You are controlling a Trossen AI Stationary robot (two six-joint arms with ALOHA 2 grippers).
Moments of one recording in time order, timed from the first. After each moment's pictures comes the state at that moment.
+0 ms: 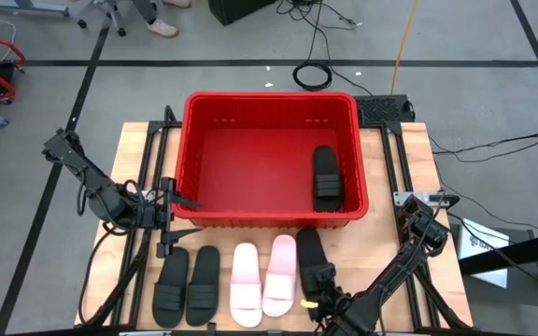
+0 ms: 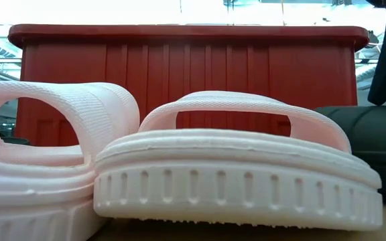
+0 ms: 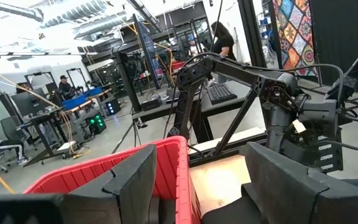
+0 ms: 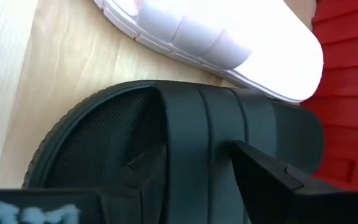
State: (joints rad) left arm -0.71 0.77 0.68 0.21 -0.66 0.34; right arm 0.84 2.14 1.63 -1.16 0.62 0.56
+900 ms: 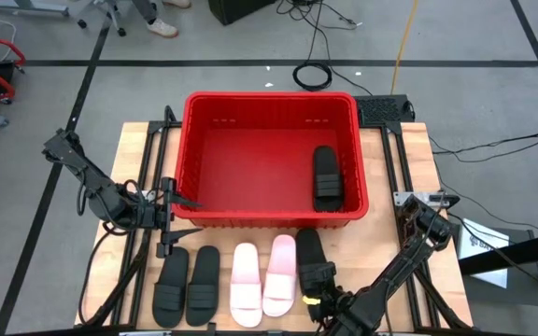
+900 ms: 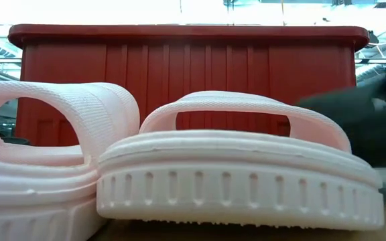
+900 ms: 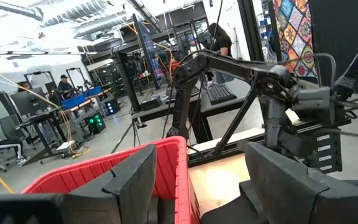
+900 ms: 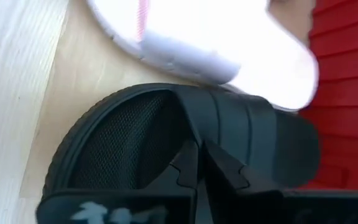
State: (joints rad) left arm -0.71 0.77 0.68 0.21 -0.65 0.33; right arm 0.84 2.07 1.63 -1.13 0.60 0.53
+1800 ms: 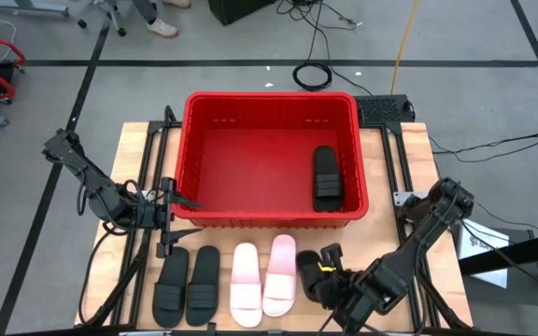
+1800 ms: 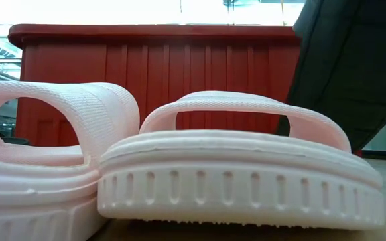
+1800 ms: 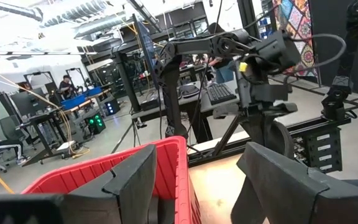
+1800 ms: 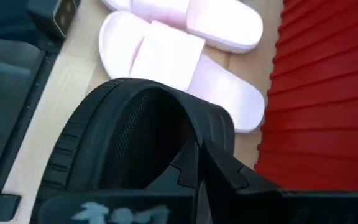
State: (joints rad) left arm -0.71 0.77 0.68 0.21 -0.65 0.33; right arm 0.78 1.78 1.63 -1.09 0.47 0.36
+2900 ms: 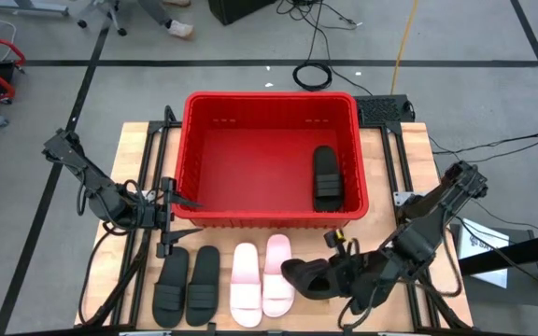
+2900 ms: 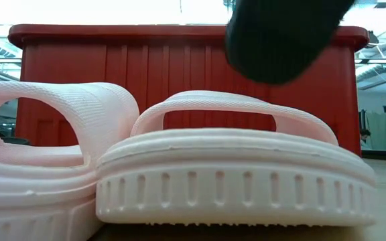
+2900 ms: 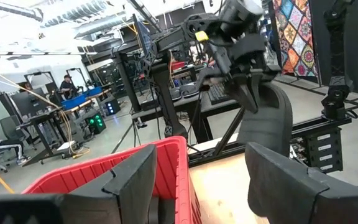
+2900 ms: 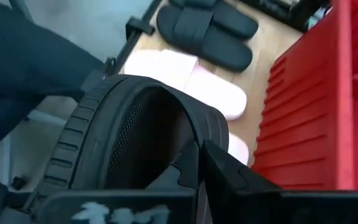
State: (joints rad) left arm -0.71 0.77 0.68 0.21 -0.65 0.33; right arm 0.73 1.57 1.63 -0.93 0.41 0.15
